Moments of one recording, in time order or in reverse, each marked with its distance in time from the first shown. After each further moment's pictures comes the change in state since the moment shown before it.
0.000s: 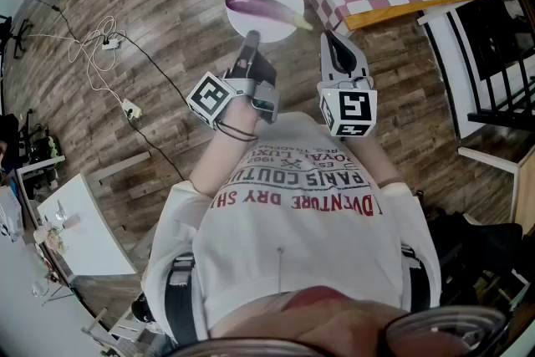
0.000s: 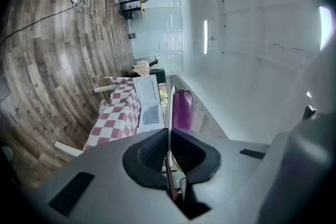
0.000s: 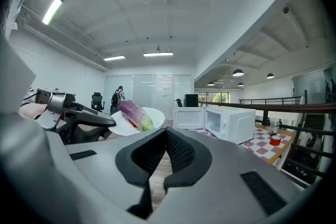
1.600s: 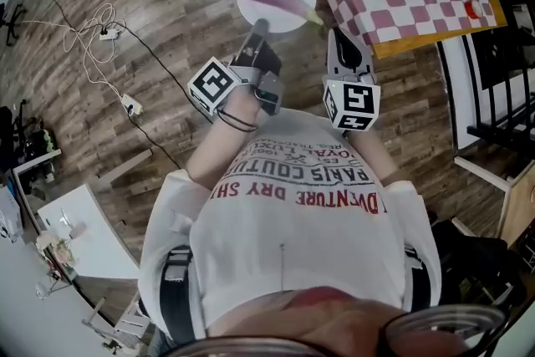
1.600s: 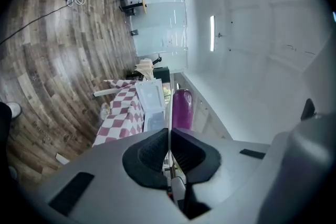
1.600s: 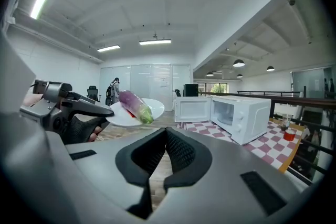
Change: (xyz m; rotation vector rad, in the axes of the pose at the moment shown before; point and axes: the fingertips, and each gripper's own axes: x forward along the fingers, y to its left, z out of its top) left arm 0.087 0.050 0.118 -0.001 0.046 0.067; right arm 0.155 0.017 -0.026 0.020 0.114 -0.028
